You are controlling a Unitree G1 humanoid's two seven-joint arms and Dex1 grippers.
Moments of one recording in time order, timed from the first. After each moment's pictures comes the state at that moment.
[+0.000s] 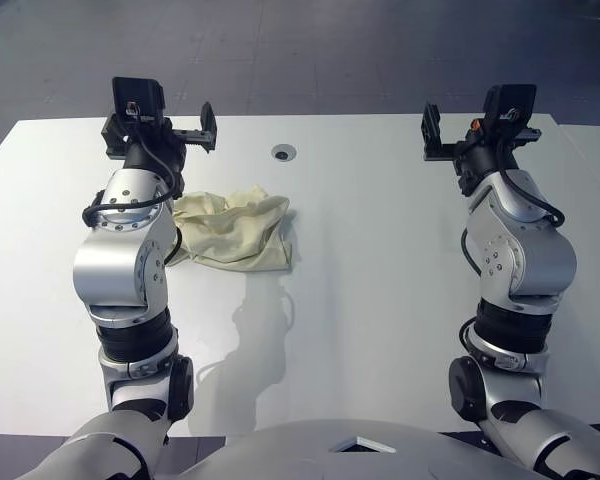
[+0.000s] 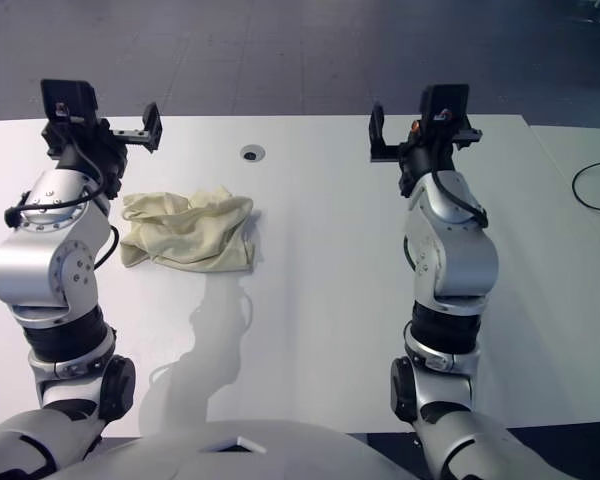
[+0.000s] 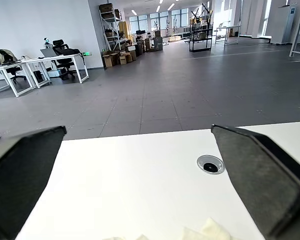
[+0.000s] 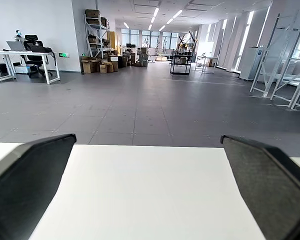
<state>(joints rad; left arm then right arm) -0.48 0.24 0.16 -0.54 -0.10 0.98 0.05 -0.49 -0.19 -0.16 -0.38 0.13 0.82 -0.03</state>
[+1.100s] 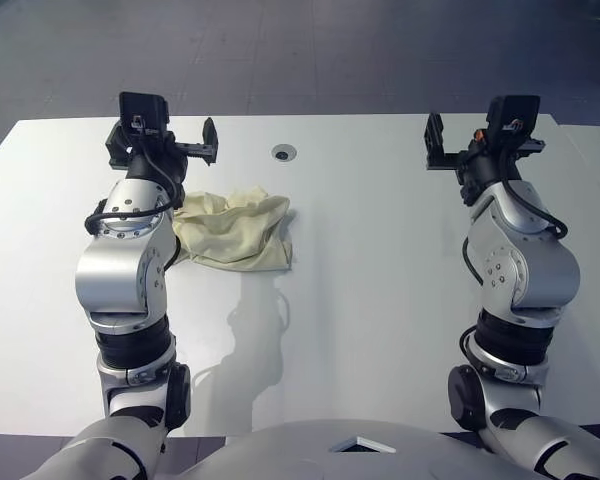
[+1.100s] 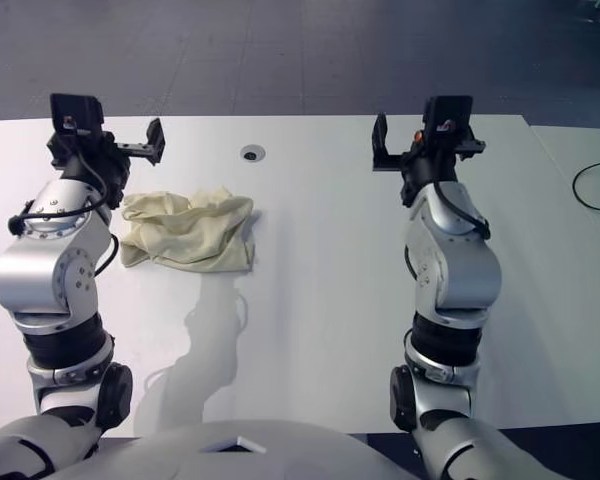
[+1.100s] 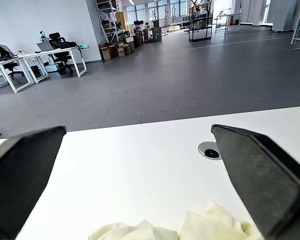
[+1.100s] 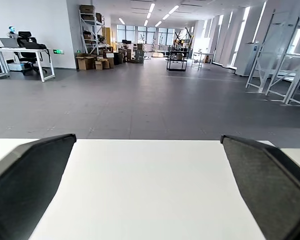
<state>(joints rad) -0.44 0.26 0.15 -0.54 -0.08 1.00 0.00 -0.43 -0.17 -0.17 -0.46 0.13 0.87 -0.06</state>
